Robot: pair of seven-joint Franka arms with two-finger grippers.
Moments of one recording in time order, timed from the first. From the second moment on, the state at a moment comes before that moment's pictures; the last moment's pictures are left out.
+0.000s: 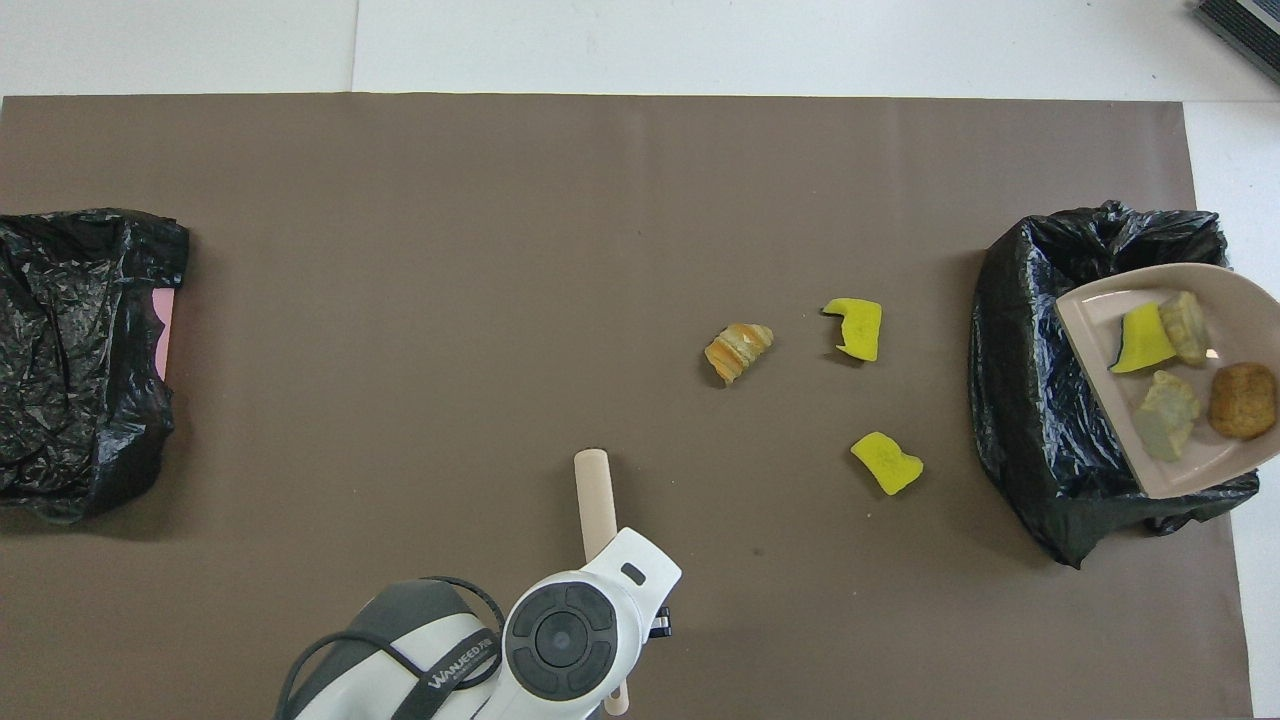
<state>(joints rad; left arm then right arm) -0.79 -0.09 -0.14 -2.34 -0.24 2.18 -0.82 -0.44 0.23 0.09 -1.59 -0.44 1.94 -2.09</state>
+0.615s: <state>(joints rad) -0.83 -0.07 -0.14 -2.36 -0.25 2.23 -0.84 -0.36 0.16 0.11 -1.71 -0.74 1.97 -1.77</state>
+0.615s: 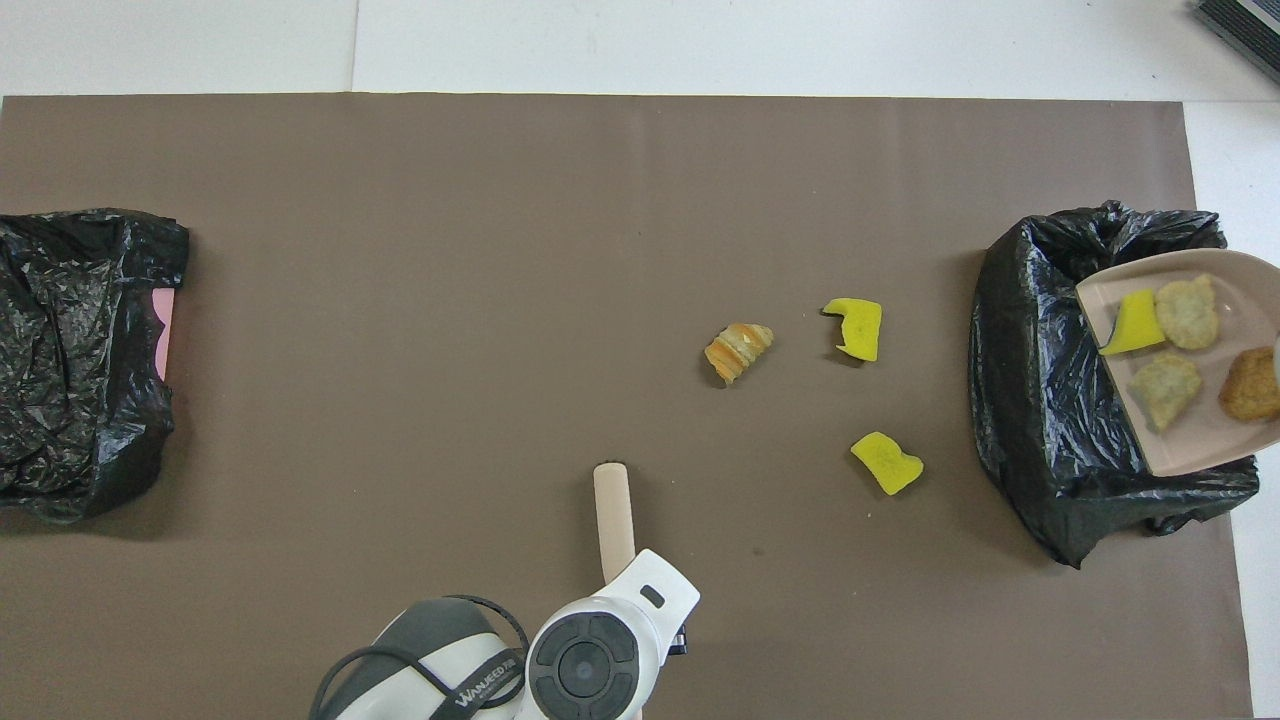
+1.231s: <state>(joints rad) -0.85 -0.05 -0.14 -2.36 -0.25 2.25 -0.88 -0.40 -0.01 0.10 -1.93 -0.89 2.11 -1.61</state>
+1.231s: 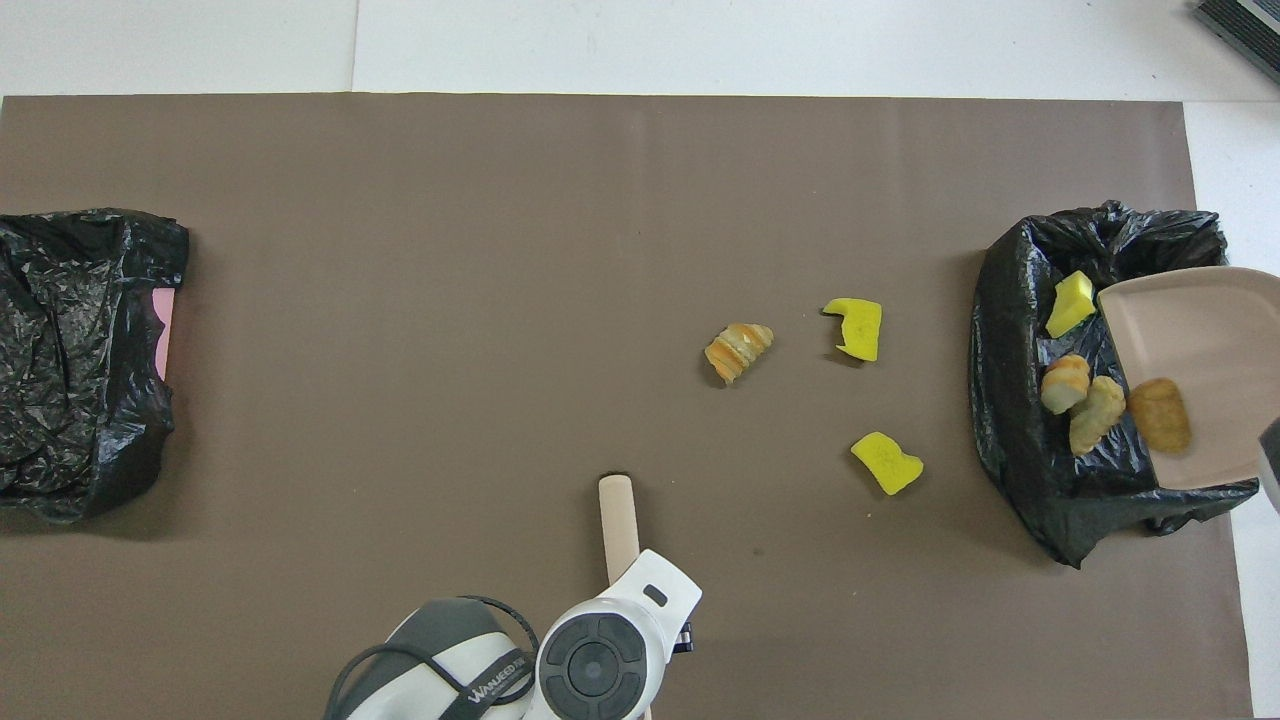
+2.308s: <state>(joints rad) -0.36 -0.06 -0.10 -2.19 -0.10 2.10 -0.64 -0.35 -0.06 0.12 -1.91 -0.51 2.05 -1.63</state>
